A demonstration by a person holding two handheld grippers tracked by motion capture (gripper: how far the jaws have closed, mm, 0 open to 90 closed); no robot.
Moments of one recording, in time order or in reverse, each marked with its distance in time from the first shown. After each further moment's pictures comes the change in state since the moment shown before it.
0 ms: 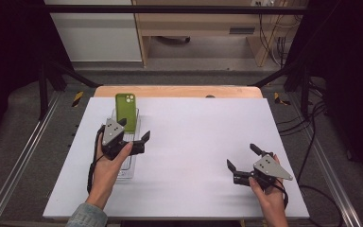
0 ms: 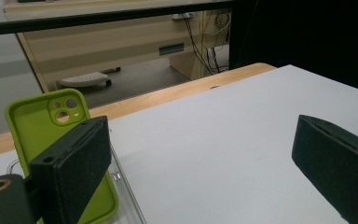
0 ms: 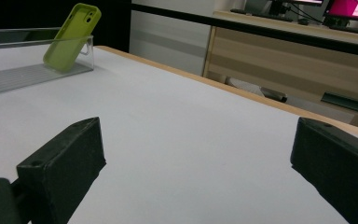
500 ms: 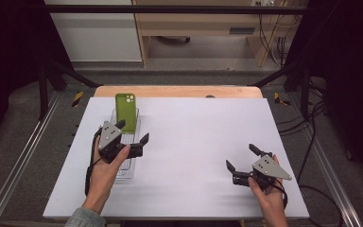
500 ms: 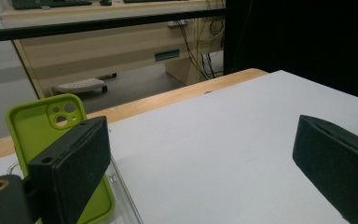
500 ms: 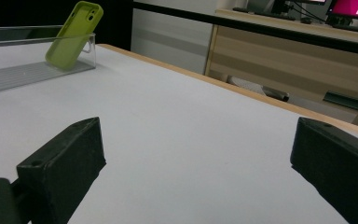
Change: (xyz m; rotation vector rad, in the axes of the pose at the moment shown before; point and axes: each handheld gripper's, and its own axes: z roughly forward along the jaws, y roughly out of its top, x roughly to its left) left arm -0.002 0.001 -0.012 -0.027 -0.018 -0.006; right arm 0.001 0.000 0.000 0.005 0.005 -0.004
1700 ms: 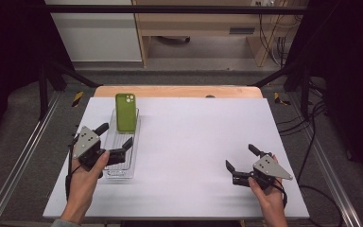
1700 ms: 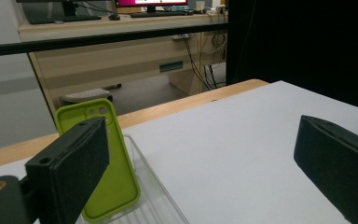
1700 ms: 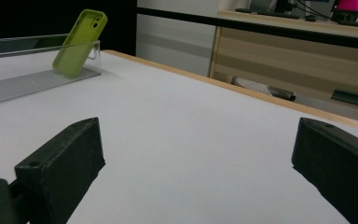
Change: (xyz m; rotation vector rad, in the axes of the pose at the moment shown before) left arm 0.024 -0.001 -0.046 -0.051 0.014 -0.002; right arm 0.000 0.000 0.000 -0.011 0.018 0.042
